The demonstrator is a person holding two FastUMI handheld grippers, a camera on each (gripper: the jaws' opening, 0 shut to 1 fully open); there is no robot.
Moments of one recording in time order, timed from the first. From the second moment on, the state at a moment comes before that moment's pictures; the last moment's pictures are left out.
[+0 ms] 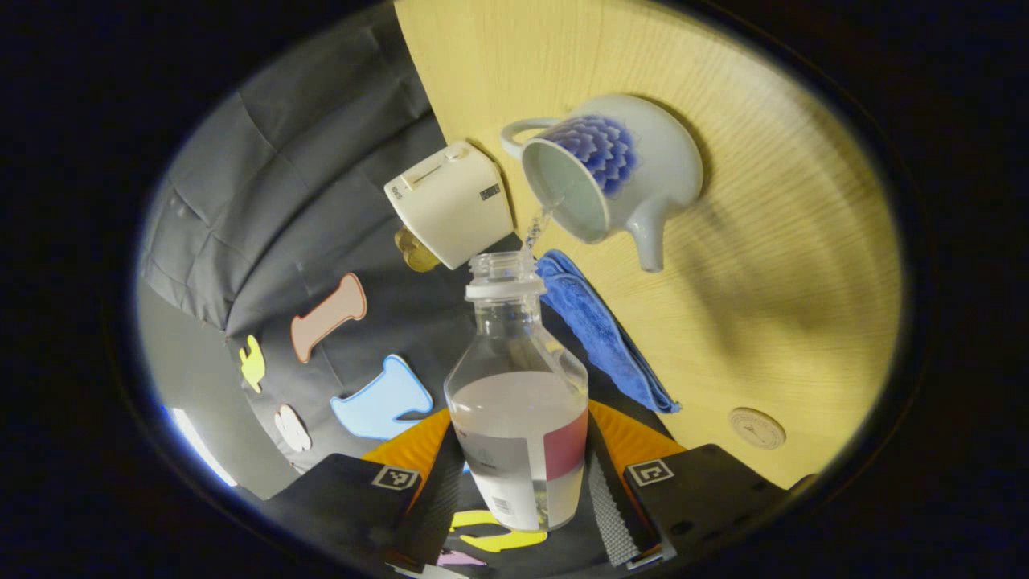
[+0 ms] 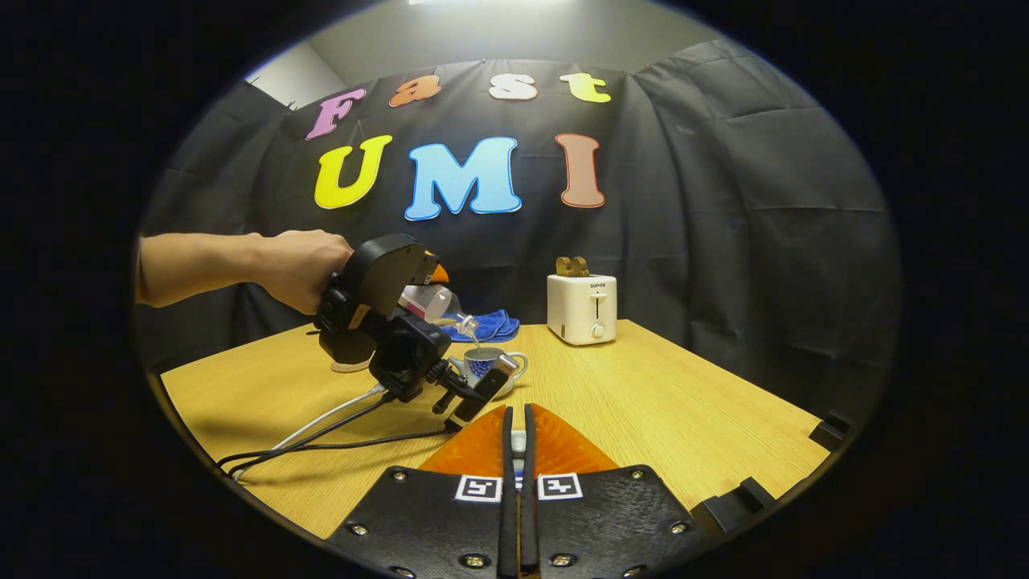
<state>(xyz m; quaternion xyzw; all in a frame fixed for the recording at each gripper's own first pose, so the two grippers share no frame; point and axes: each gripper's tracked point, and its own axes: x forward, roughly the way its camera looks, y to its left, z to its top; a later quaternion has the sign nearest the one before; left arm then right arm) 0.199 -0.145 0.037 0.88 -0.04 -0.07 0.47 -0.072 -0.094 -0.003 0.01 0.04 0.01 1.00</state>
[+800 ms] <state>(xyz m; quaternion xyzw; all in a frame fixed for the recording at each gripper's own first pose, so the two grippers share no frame) 0.198 -0.157 0.052 0.90 -0.05 -0.08 0.42 -0.073 -0.097 -0.004 0.01 0.05 0.01 1.00</state>
